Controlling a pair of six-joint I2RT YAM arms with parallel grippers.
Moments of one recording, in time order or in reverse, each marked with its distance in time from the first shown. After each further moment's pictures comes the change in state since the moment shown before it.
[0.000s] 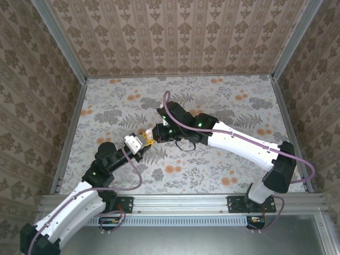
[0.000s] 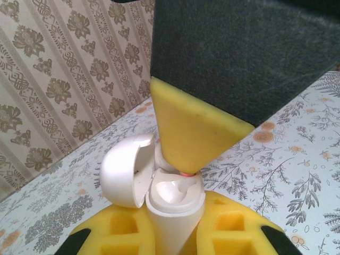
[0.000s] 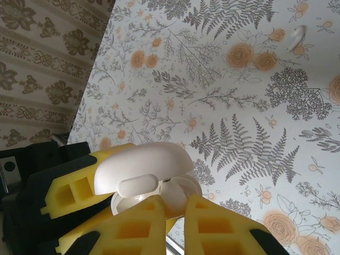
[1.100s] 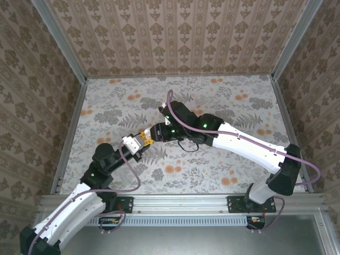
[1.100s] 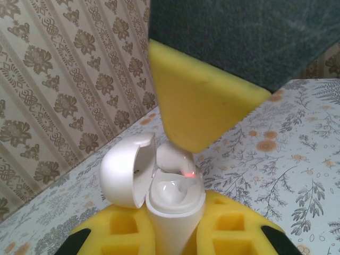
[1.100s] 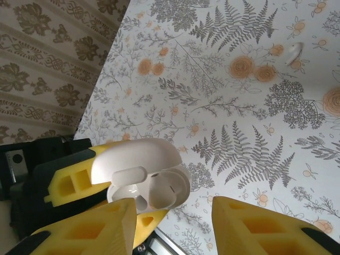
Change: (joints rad) left arm 0.003 -0.031 0.006 0.000 0.002 0.019; right arm 0.012 -0.044 0.002 -0.008 0.022 -0.030
